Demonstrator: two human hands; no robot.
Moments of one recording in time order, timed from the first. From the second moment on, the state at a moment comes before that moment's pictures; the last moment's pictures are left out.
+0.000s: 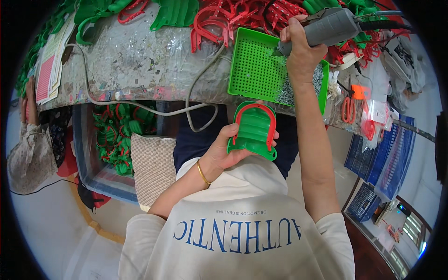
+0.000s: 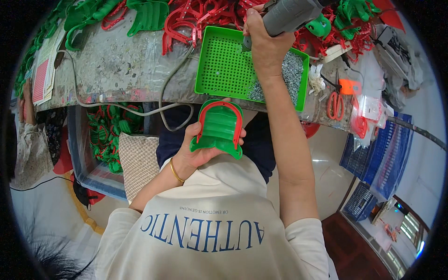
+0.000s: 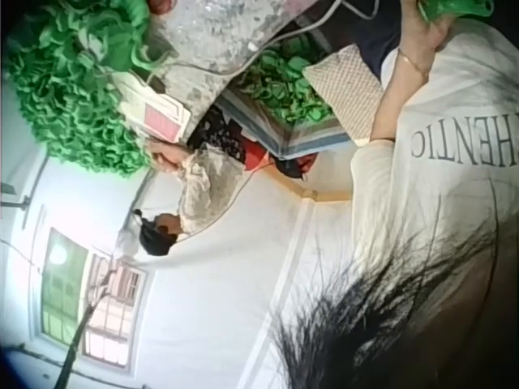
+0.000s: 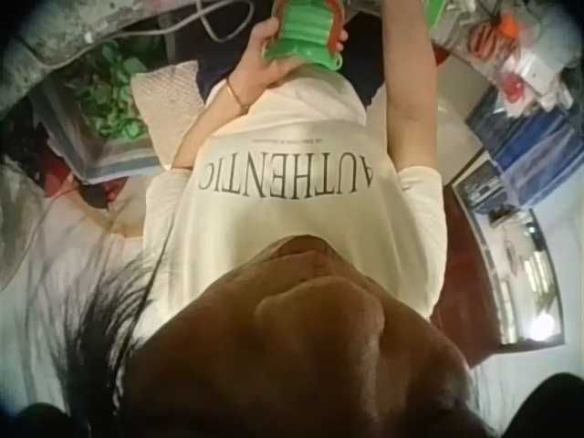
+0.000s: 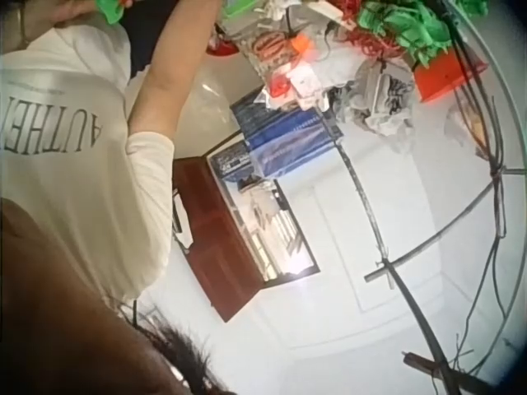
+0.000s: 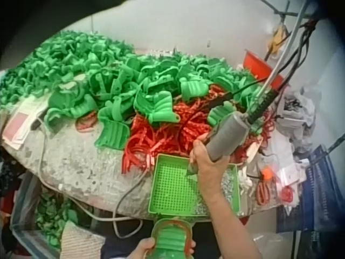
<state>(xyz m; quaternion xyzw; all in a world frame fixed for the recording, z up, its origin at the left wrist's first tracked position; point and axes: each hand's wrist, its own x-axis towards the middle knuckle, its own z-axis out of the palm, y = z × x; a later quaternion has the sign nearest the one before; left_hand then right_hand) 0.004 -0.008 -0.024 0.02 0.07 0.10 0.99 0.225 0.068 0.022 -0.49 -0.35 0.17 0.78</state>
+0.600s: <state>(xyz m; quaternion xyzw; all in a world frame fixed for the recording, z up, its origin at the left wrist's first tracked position) 0.025 0.027 0.012 0.06 0.06 0.19 0.98 0.179 0.024 0.133 -0.38 -0.39 0.26 0.79</state>
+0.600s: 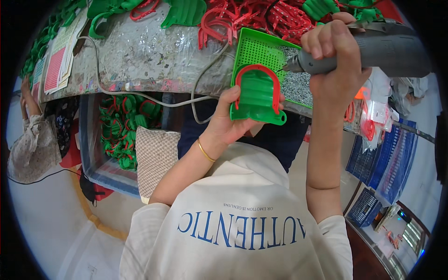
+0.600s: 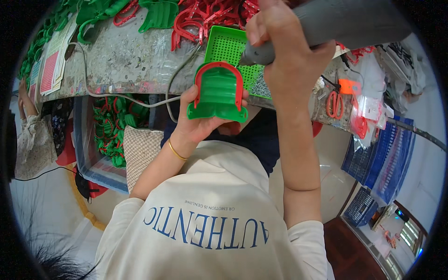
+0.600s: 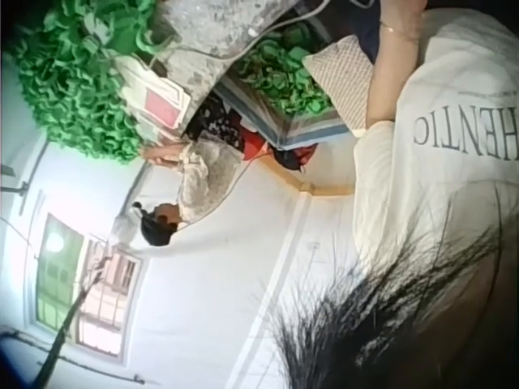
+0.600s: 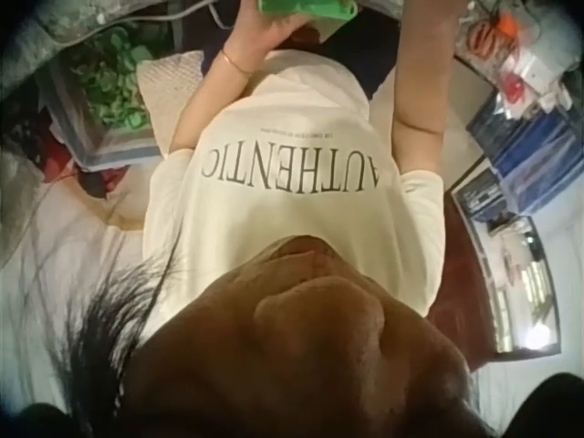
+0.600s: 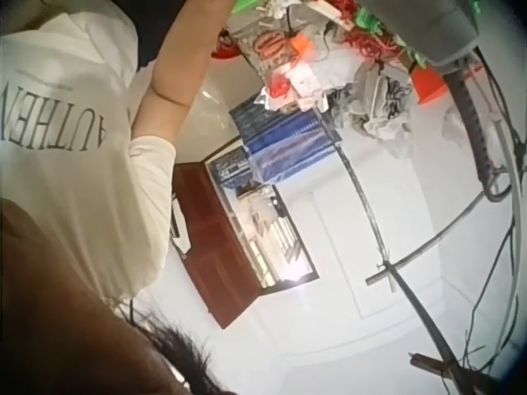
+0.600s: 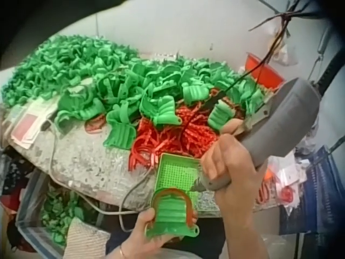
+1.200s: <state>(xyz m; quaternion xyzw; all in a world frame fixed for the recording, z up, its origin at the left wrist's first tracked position) 0.033 0.026 0.007 0.03 0.06 0.18 0.98 0.161 0.037 0.118 -0.44 -0.32 0.22 0.81</state>
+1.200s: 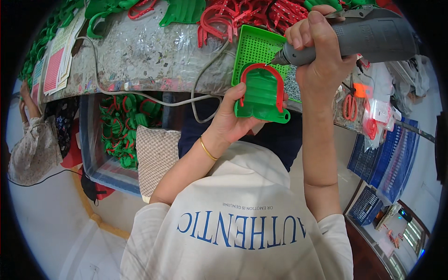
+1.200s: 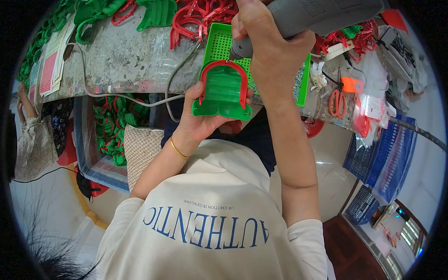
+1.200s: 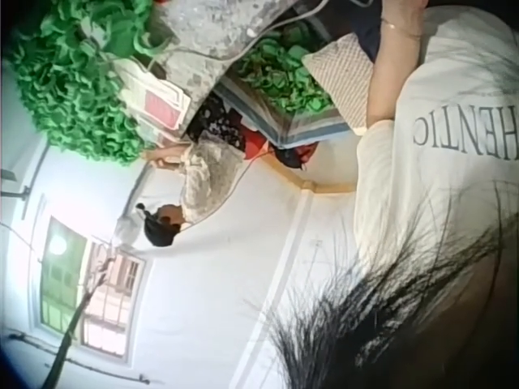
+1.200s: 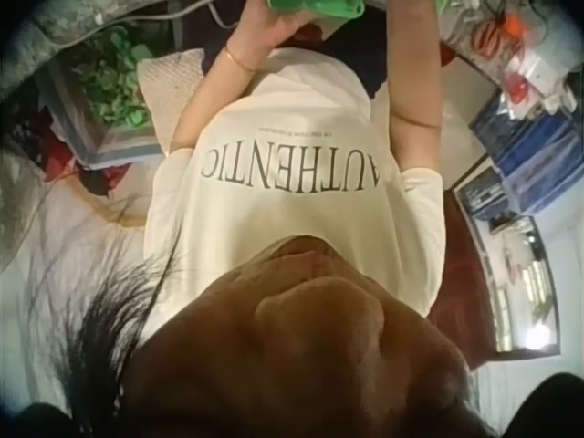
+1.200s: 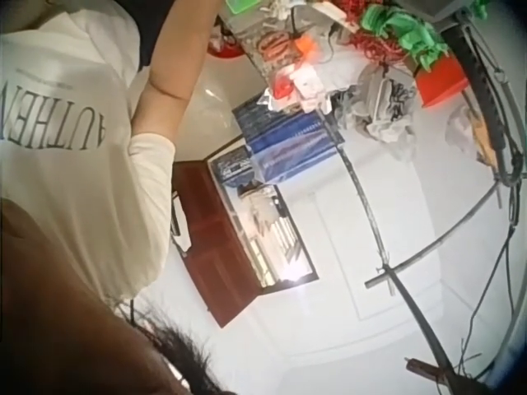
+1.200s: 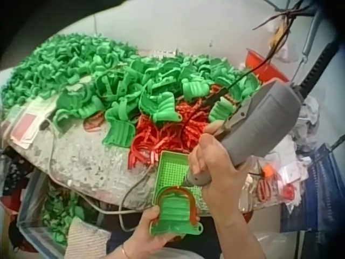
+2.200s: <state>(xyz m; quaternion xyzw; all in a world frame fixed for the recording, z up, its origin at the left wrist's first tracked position) 0.028 0.038 0.002 -0.01 0.03 0.14 0.99 0.199 0.043 0.120 -0.40 -0.38 0.24 0.80</state>
